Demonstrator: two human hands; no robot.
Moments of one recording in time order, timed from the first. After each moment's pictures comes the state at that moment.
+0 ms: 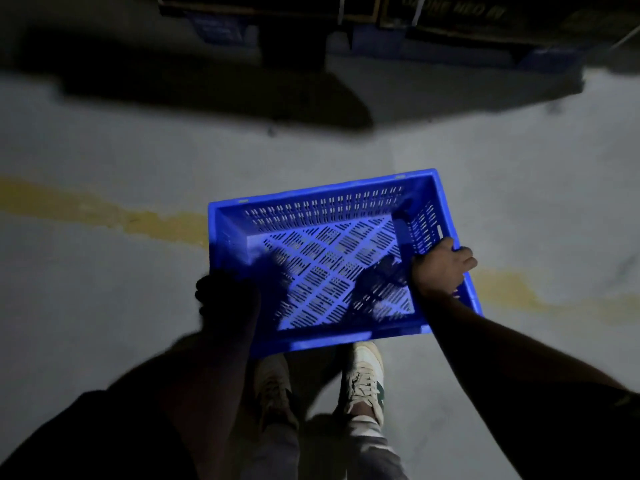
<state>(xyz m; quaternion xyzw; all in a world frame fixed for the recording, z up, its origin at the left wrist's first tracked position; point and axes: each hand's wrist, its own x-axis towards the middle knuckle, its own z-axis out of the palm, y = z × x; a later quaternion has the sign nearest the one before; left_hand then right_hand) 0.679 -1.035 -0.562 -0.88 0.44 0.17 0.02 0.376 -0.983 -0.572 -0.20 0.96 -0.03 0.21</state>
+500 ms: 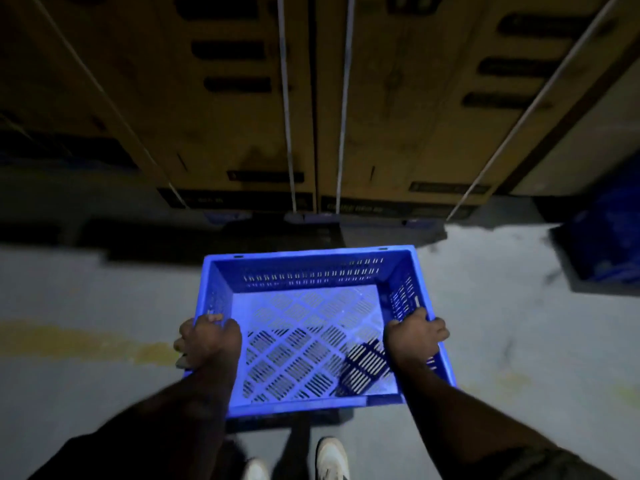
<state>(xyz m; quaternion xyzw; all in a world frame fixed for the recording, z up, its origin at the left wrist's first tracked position) 0.590 -1.074 -0.231 -0.86 0.46 0.21 -0.13 0.318 -0.968 -0.252 -0.13 0.97 -0.15 0.15</state>
